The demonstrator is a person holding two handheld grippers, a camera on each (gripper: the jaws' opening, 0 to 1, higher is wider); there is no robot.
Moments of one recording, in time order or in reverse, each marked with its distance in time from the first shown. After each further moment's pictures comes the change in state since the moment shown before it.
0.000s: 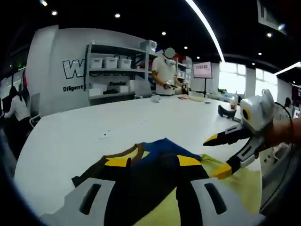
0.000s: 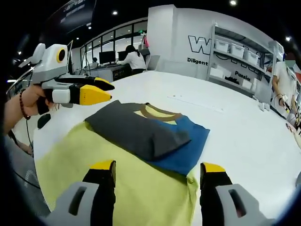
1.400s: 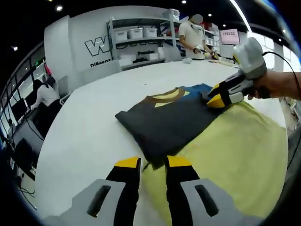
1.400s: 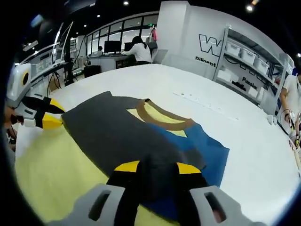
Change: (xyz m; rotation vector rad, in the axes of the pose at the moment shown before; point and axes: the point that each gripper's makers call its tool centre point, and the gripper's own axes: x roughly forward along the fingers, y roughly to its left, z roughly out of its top) left arm -0.066 0.072 -0.111 0.048 0.292 0.306; right arm 0.095 -0.006 0.011 -0.132 0.069 -0.024
